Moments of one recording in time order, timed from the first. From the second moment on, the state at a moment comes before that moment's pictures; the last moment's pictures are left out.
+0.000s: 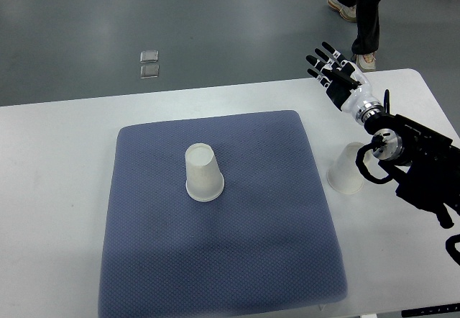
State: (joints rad) left arm -0.05 0.00 -0.08 -0.17 0.11 0.06 0.10; right arm 0.86 -0.14 0.46 0.43 0.18 0.26 0.37
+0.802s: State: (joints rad) left arm -0.05 0.00 -0.10 -0.15 0.11 0.06 0.10; right arm 0.86 -0.14 0.46 0.43 0.18 0.26 0.37
